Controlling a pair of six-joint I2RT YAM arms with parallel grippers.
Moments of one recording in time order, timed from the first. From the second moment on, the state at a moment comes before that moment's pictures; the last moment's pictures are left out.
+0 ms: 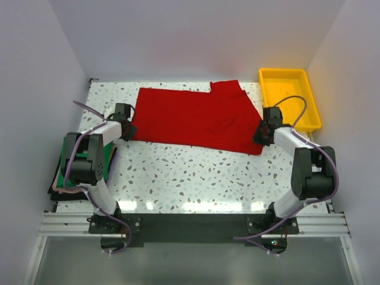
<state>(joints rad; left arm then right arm) -0.06 1.79 1.03 -0.27 -0.28 -0.91 0.04 1.61 0.95 -0.34 0.07 0.52</state>
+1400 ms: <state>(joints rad) -0.05 1.79 1.03 -0.27 -0.27 -0.91 0.04 1.66 1.02 -0.39 0.12 0.51</state>
